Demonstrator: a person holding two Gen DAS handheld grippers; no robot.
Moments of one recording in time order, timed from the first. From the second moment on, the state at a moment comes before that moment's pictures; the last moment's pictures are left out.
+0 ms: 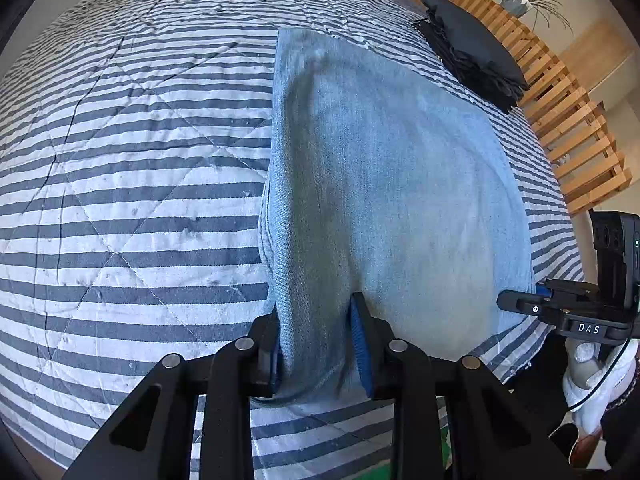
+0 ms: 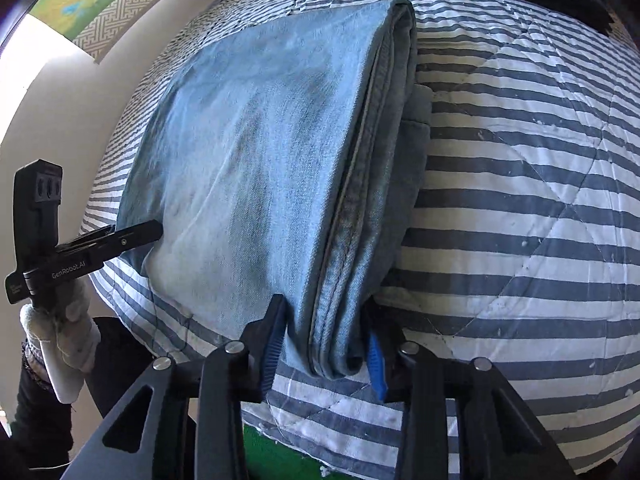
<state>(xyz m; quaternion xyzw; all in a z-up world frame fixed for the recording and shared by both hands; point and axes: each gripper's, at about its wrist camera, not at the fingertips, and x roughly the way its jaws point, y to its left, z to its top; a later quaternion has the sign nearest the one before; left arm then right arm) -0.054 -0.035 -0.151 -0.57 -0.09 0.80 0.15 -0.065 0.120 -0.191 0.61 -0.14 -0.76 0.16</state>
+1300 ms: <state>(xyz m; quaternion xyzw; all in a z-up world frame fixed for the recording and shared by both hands) -0.172 0.007 -0.169 -0.59 -0.16 0.76 0.19 -0.158 0.195 -0.194 0.58 -0.20 -0.78 0.16</state>
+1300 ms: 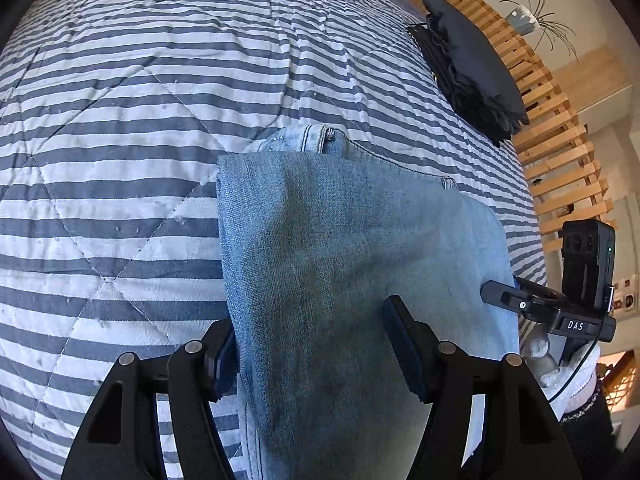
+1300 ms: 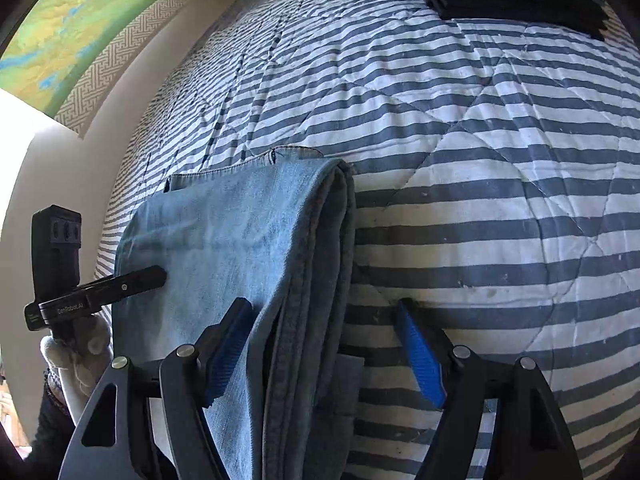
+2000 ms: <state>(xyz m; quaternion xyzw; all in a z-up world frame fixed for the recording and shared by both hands) -0.163 0.018 -0.172 -0.56 -0.12 0.80 0.15 -0.167 0.170 -0.196 0.57 -0.18 -0.78 0.18</state>
